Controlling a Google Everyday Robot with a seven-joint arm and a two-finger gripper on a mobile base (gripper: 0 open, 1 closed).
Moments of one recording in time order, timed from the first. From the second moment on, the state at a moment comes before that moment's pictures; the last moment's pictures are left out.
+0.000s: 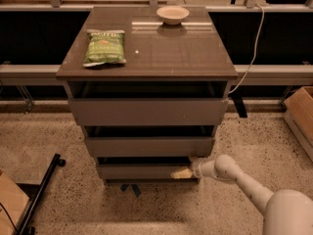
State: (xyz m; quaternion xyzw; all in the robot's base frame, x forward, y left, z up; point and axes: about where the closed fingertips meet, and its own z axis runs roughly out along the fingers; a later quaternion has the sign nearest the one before) arm 0.679 -0.150 0.271 -0.32 0.84 0.26 0.36
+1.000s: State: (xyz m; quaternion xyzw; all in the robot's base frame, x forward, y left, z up) arm 0.701 -0.123 0.192 -0.27 0.85 0.30 0.35
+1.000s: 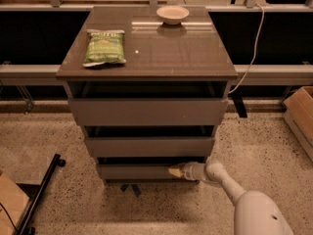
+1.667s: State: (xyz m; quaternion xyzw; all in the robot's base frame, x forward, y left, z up) arm 0.701 -0.121 0.184 -0.26 0.85 0.30 0.35
